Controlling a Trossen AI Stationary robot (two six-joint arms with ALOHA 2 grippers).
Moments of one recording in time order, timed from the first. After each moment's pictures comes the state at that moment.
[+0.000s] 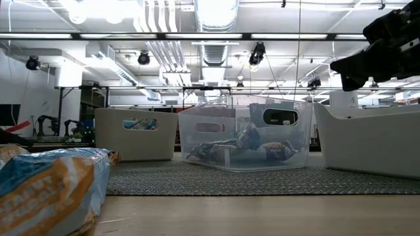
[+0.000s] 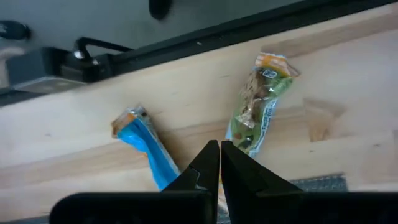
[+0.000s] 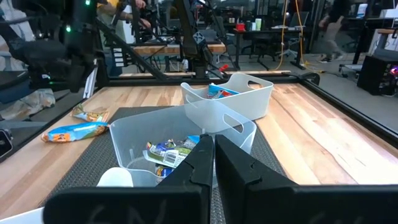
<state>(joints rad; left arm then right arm) -0.67 1.87 1.50 -0.83 0.14 1.11 -0.12 0.10 0.01 0.03 -0.16 0.05</state>
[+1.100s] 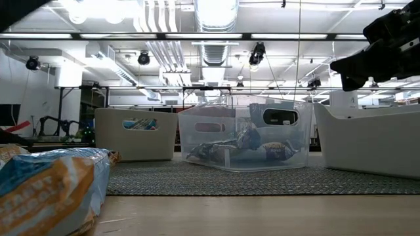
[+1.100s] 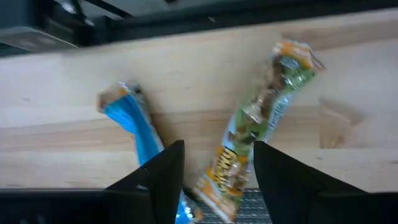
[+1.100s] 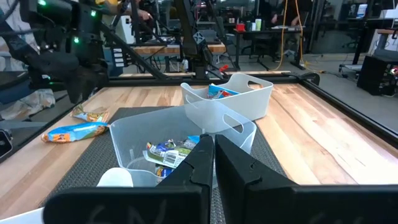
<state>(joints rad) -0.66 1.87 1.42 -0.74 0.10 0.97 -0.12 0.10 0.01 0.03 -0.16 0.05</state>
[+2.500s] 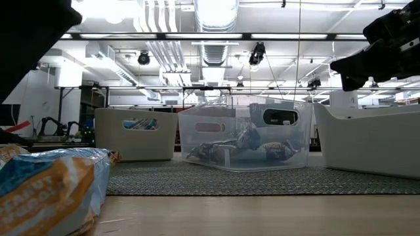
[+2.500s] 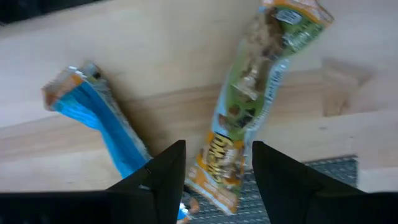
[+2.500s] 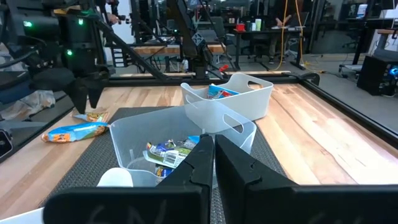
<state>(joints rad) -0.68 2.02 1.58 -0.94 0.02 1.07 -0.12 0.10 0.01 0.03 -0.16 0.05</state>
